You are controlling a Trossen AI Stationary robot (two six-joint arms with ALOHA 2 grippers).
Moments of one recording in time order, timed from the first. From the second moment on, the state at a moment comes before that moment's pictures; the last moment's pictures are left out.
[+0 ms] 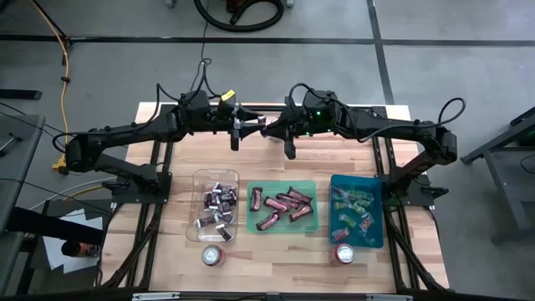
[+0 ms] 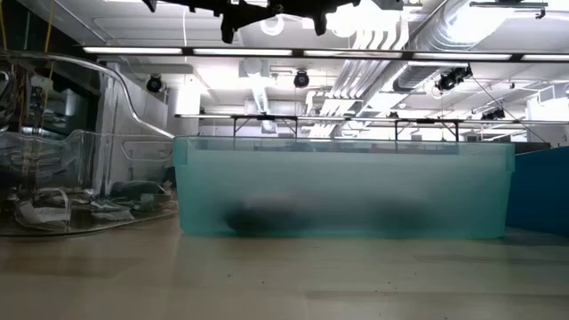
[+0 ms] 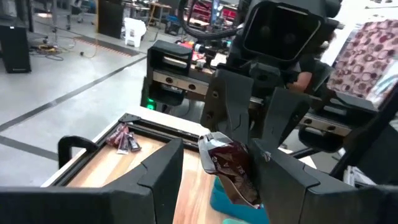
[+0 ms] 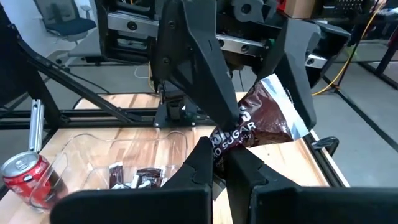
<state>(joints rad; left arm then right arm) 0.35 1.24 1.03 0.14 0.23 -0.21 -0.23 1.52 1.37 -0.12 -0.24 -0.07</state>
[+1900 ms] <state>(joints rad) -0.31 1.22 0.77 -0.65 0.05 -0.72 -0.33 1.38 1.36 -0.57 0.22 0.03</state>
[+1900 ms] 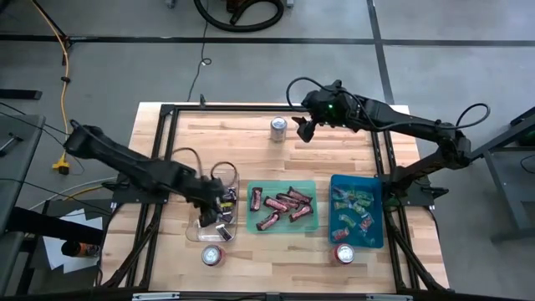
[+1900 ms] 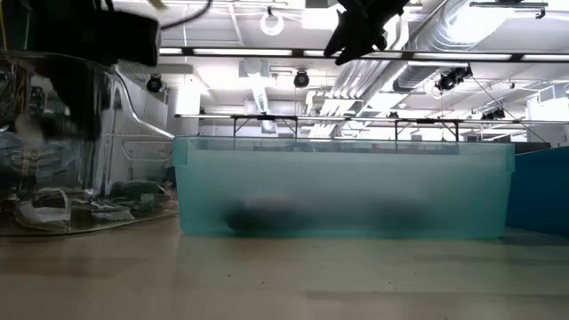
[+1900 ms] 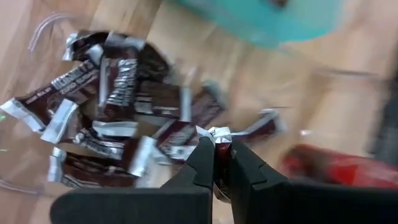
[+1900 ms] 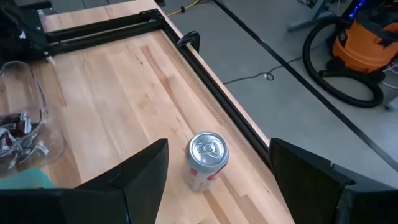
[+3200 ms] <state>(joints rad) -0.27 1.37 0.62 -0.48 -0.08 -0.30 -0.34 1.38 1.36 -0.60 0.20 0.05</state>
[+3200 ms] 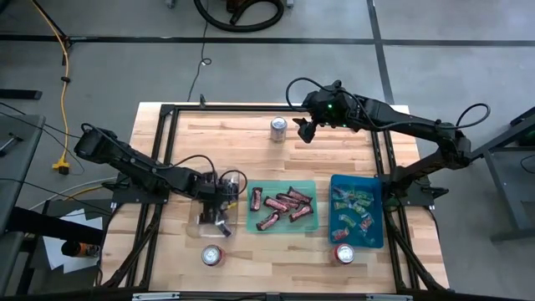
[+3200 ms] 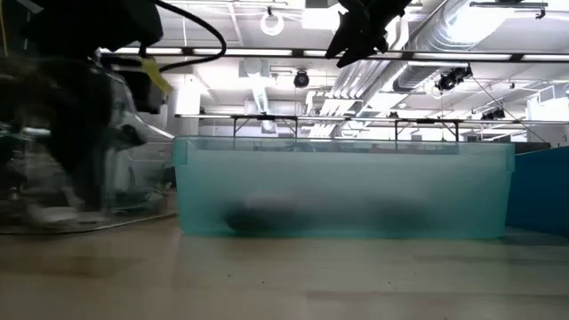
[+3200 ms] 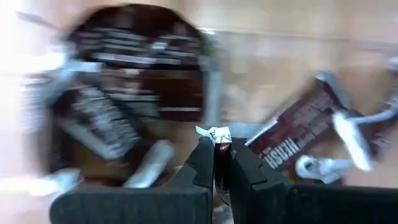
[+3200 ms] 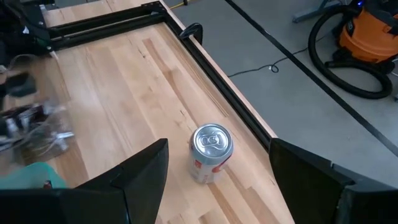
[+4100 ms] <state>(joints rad) -0.27 1.37 0.63 -0.50 0.00 -0.32 -0.34 1.38 1.36 -0.60 0.20 0.07</state>
